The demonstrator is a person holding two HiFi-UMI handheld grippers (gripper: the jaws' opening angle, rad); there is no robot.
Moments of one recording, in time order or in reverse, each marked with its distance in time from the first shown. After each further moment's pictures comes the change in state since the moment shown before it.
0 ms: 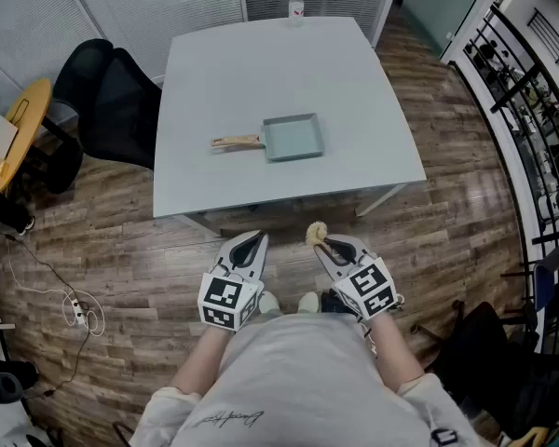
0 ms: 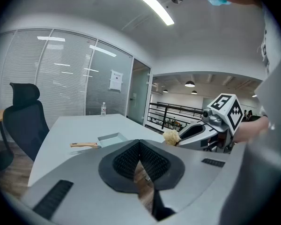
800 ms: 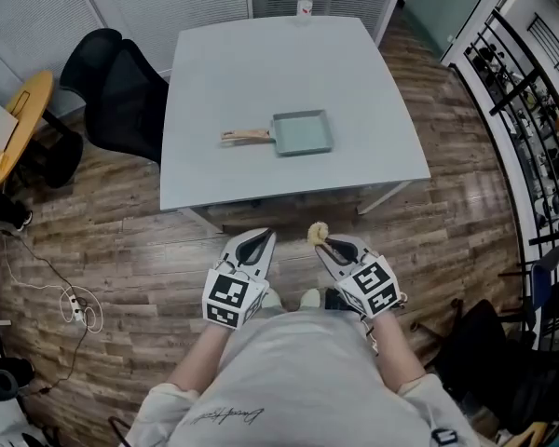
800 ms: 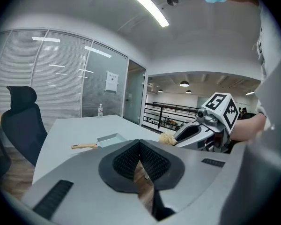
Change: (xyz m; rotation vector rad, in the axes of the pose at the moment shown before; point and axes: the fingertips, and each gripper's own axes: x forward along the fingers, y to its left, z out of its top) left arm -0.020 0.005 0.001 0.037 -0.005 -0.054; right arm 0.011 0.030 0.002 0.000 0.033 0.027
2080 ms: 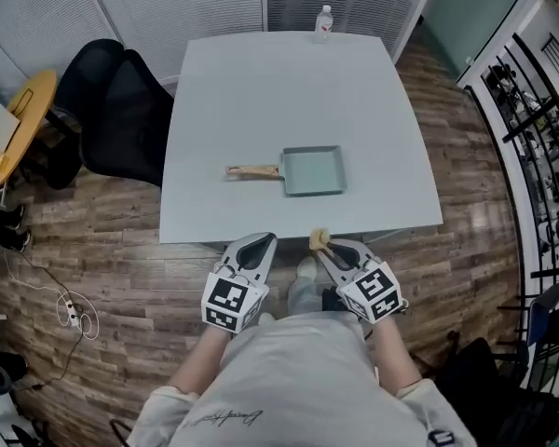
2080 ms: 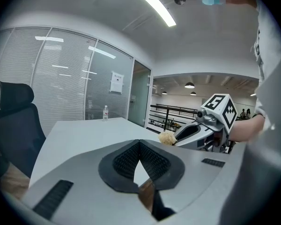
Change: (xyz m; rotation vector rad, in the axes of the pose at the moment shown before) left arm 0.076 0.073 0.025 -0.014 -0.025 0.035; right arm 0.065 -0.081 0.047 -0.030 -0.037 0.056
